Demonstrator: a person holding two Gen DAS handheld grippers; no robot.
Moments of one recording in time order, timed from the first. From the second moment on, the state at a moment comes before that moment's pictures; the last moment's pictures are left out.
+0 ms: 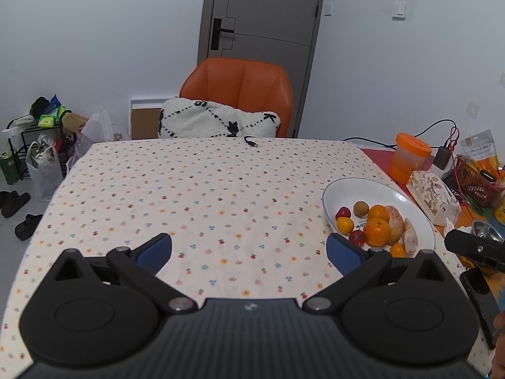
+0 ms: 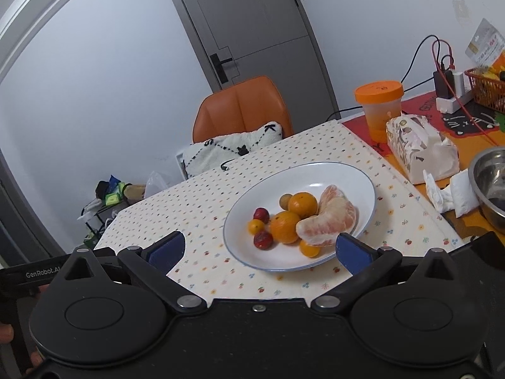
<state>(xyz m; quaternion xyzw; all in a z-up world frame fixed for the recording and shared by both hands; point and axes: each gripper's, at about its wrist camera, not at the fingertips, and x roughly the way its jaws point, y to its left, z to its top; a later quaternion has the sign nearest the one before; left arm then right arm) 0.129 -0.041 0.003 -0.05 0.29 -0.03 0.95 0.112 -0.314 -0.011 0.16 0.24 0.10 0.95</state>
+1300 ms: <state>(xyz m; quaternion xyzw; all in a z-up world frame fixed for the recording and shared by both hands) 0.032 0.012 0.037 -0.03 0.27 0.01 0.96 0.018 -0.281 0.028 0.09 0.22 0.11 0.96</state>
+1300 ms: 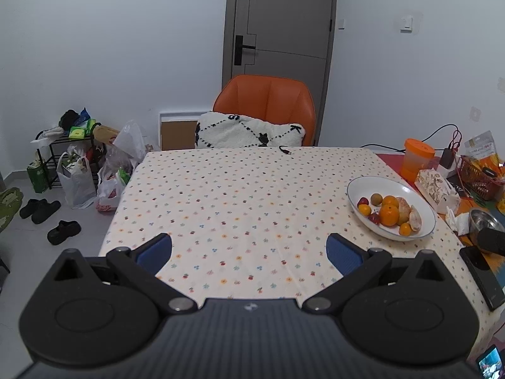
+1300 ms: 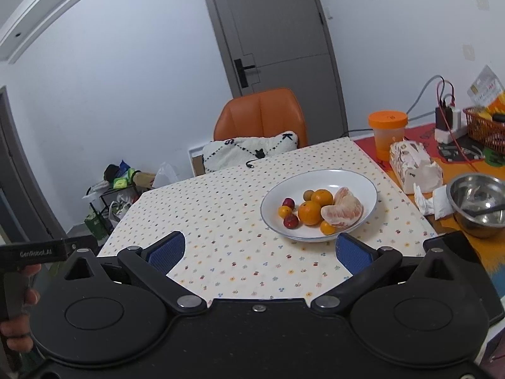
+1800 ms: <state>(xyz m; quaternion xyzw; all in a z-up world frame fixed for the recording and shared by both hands) 0.025 0.017 0.027 -0.03 0.28 0.01 0.96 0.010 -0.274 0.022 0.10 0.23 0.11 0.96</state>
